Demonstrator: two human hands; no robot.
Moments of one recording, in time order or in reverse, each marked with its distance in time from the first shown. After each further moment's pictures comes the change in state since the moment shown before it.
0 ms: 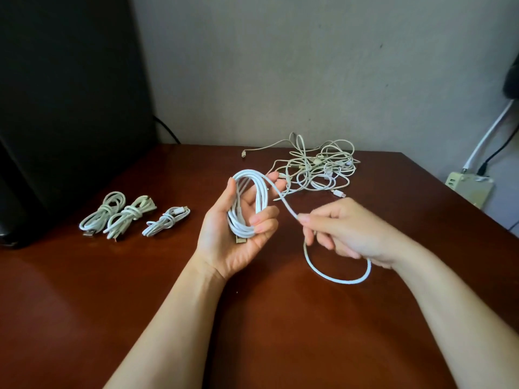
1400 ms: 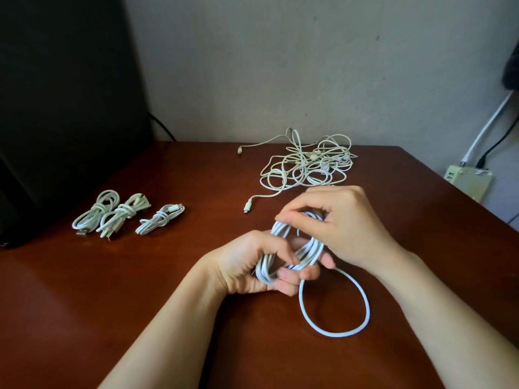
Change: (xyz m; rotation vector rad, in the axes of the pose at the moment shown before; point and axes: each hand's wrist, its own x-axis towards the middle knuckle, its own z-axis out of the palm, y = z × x) left_hand -0.004 -0.022 0.017 0.489 -0.211 -0.677; right_hand -0.002 -0.003 0.015 -0.362 0.355 -0.657
